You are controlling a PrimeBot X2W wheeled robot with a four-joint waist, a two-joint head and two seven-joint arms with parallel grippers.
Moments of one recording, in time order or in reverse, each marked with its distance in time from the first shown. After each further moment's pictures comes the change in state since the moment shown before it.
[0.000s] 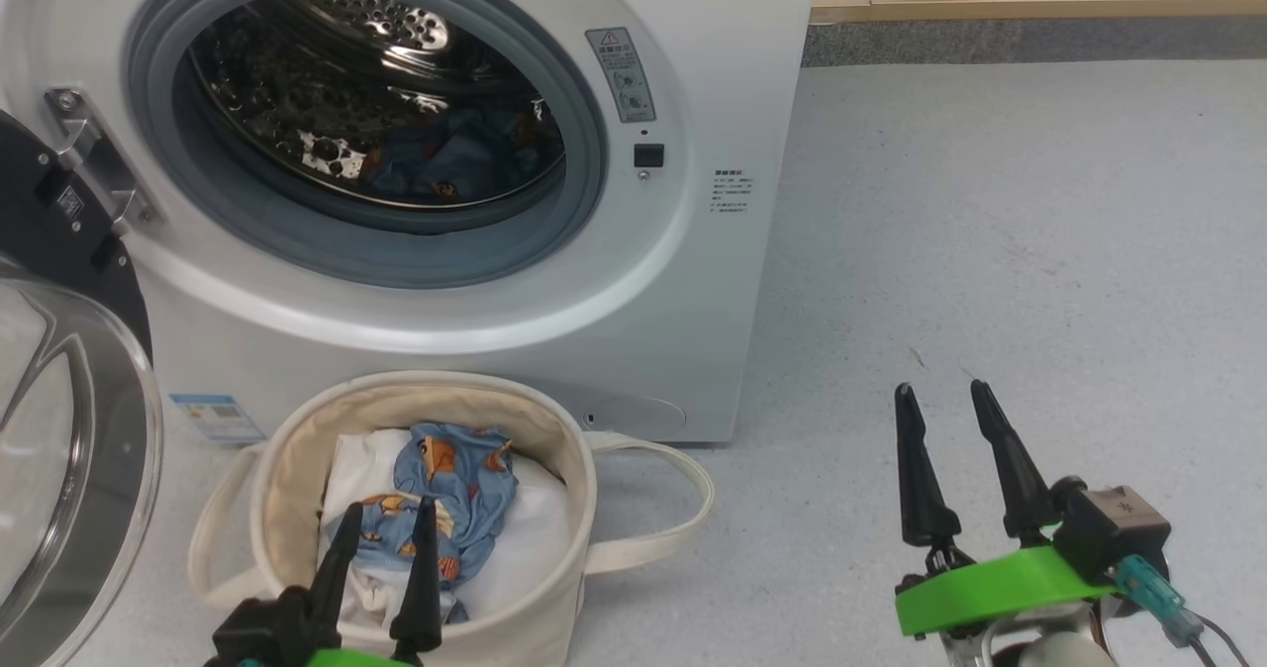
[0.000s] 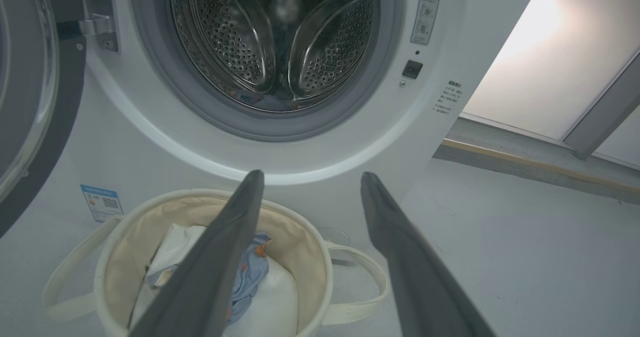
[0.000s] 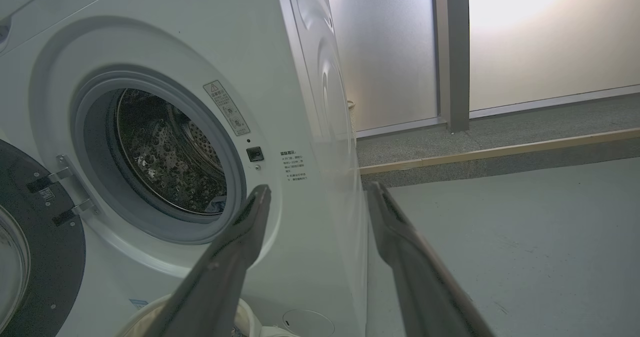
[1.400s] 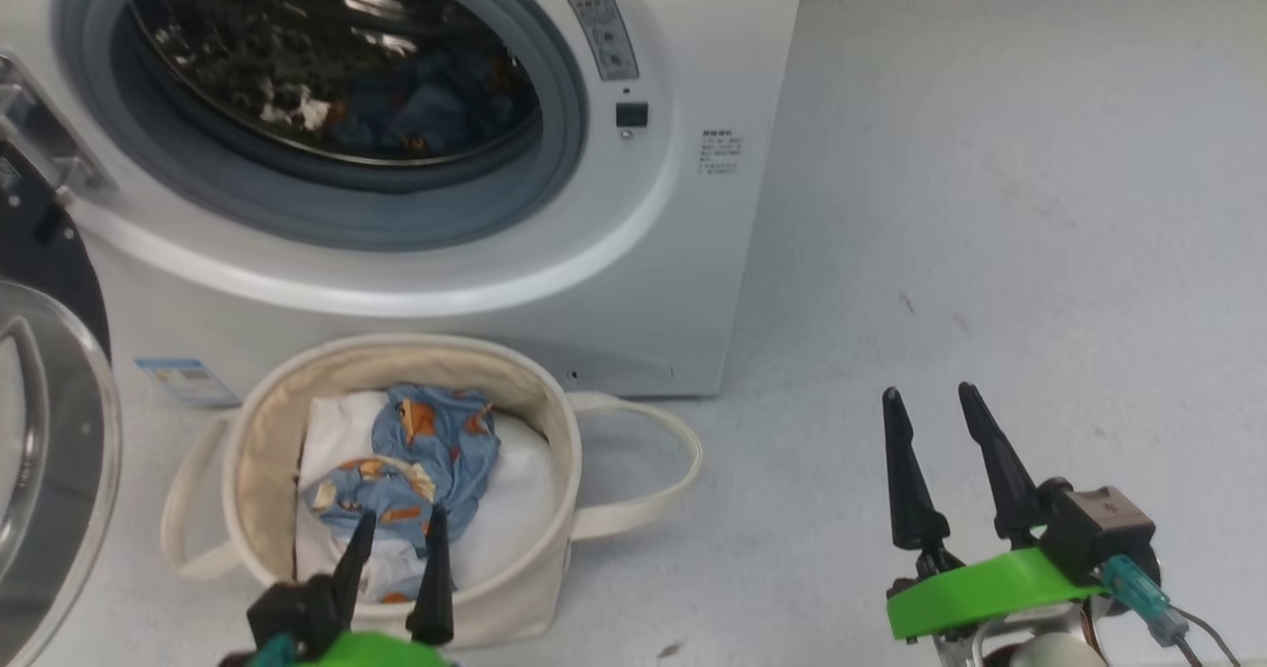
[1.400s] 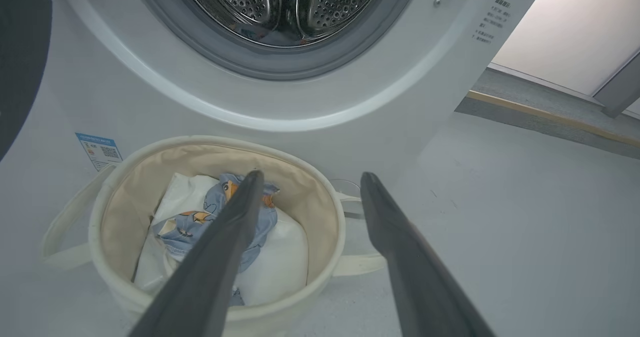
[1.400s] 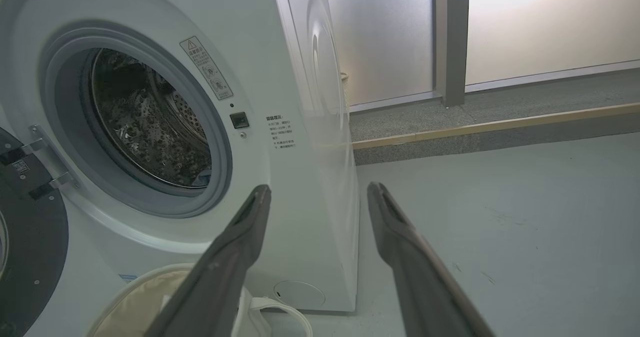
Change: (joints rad) left arm -0.053 0.000 -0.041 0.132 -0.007 0.044 0.000; right arm -0.003 0.000 0.014 0.013 -0.019 0.000 0.000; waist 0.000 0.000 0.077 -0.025
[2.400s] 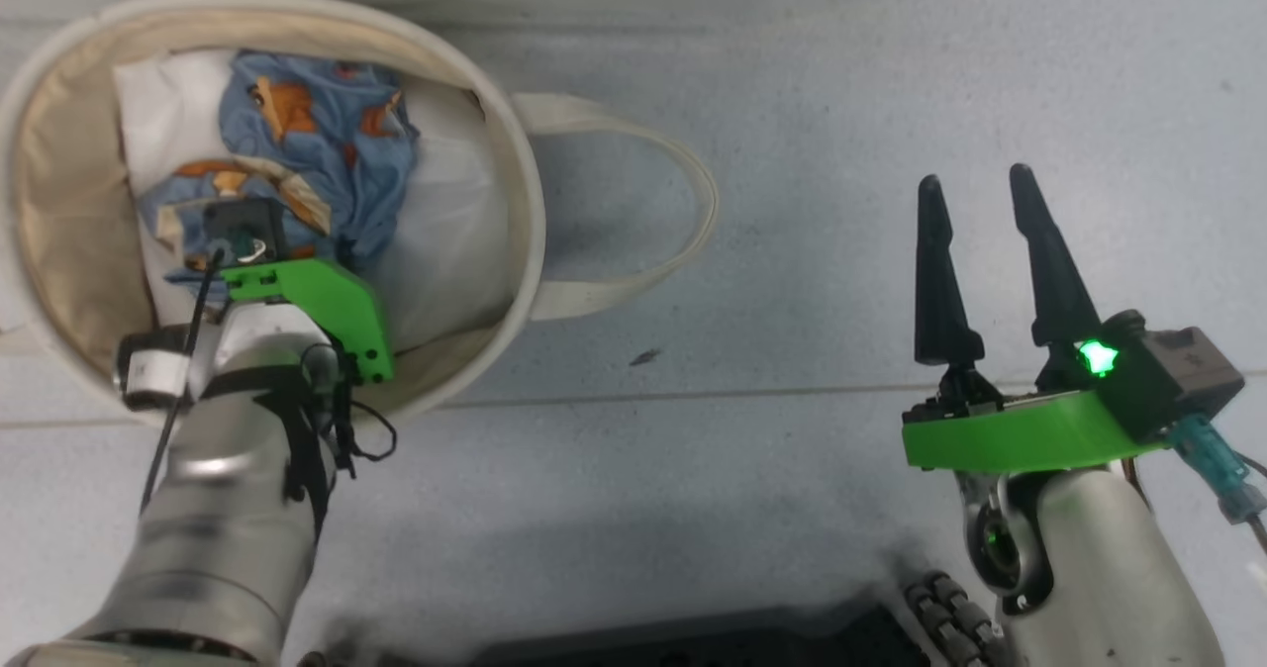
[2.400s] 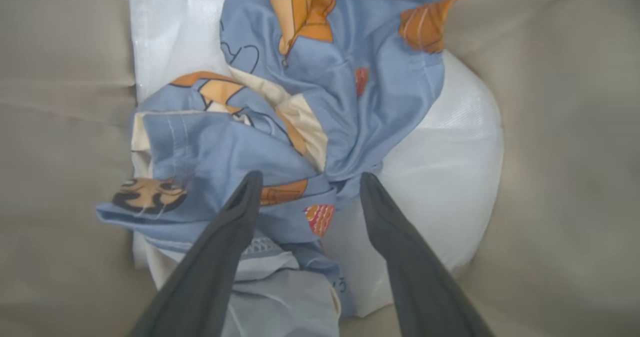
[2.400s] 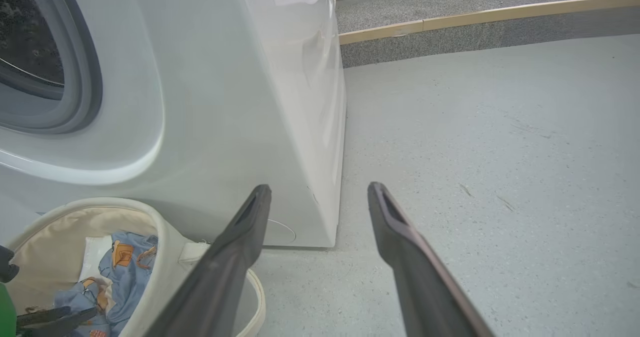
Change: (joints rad) left arm -0.899 0.006 -0.024 0.861 0.024 0.153 0.174; right arm -0.237 -0.001 -0.027 -0.110 -0.035 0.000 0.000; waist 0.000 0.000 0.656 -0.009
